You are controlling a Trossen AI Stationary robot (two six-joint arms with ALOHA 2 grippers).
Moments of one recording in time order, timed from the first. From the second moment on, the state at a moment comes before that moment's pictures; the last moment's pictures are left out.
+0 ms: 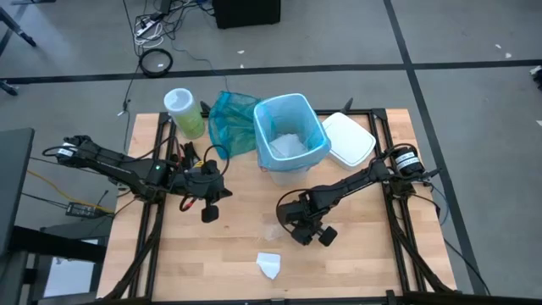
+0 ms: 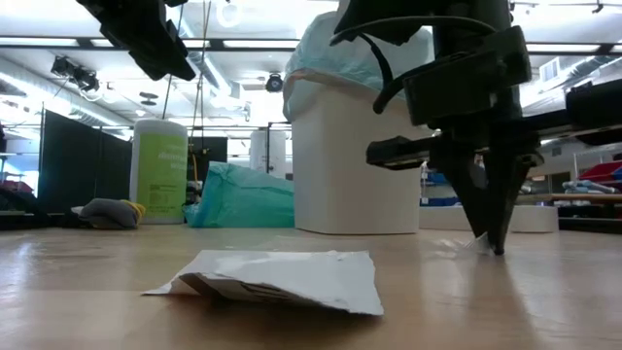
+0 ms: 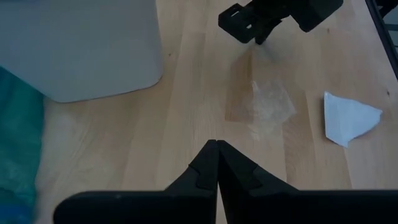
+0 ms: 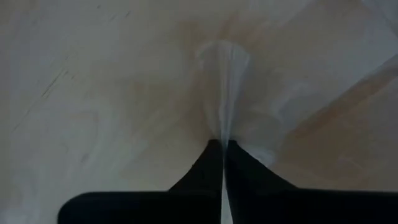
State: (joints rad) left arm -0.27 1.04 0.81 -0.51 -0.26 -0.29; right arm 0.28 1.93 1.25 -0.61 -0.04 0.54
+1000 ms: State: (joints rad) left arm -0.27 1.04 0.81 -0.38 -0.26 -0.31; right arm 0.03 1.93 2.33 -1.01 0.31 -0.12
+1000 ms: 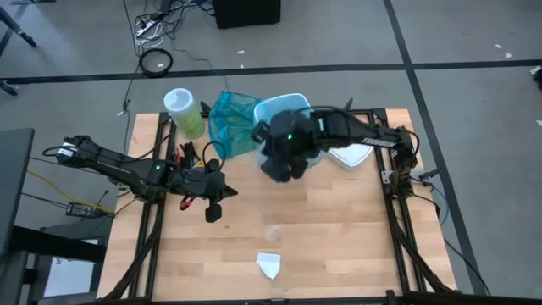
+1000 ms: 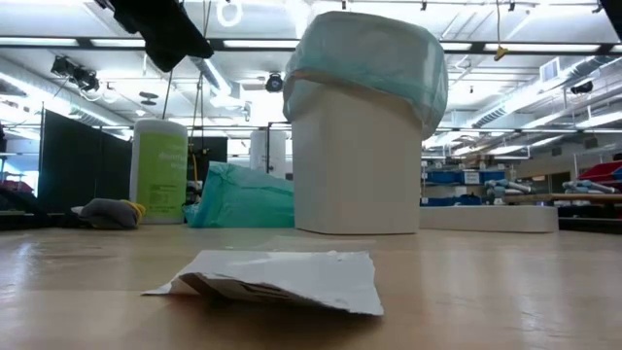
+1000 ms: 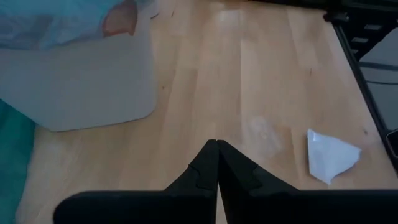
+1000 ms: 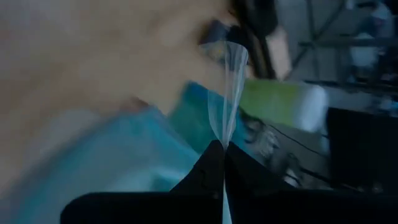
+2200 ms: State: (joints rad) left arm -0.27 1.04 0.81 -0.34 -0.29 -0.34; right arm 0.21 1.92 2.36 -1.49 -0.07 0.04
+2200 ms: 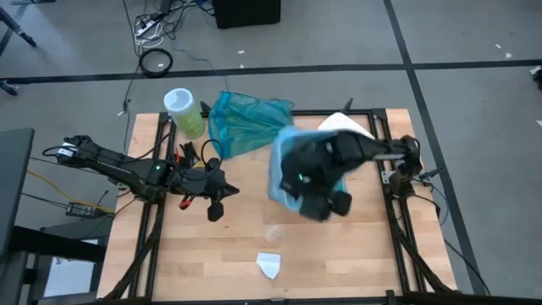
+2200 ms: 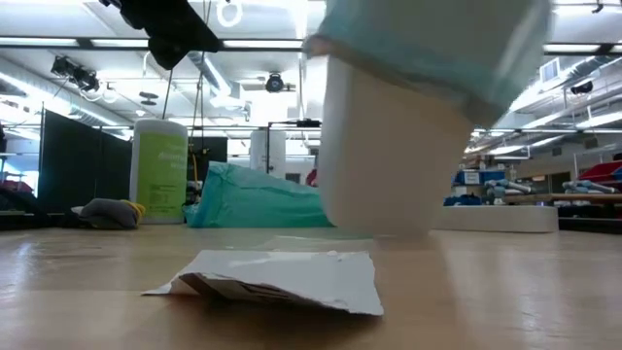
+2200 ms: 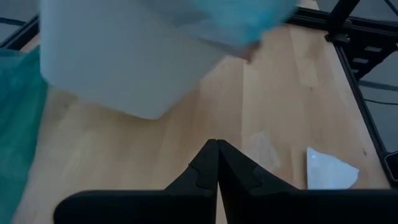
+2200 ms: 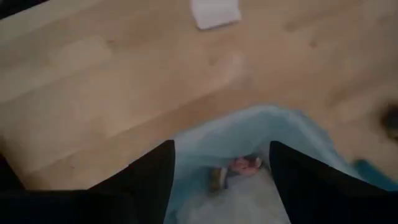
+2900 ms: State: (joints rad) left arm -0.26 1.04 0.81 -0.28 -0.31 -0.32; right arm -0.01 1.82 2.36 -1.57 0.35 -0.08
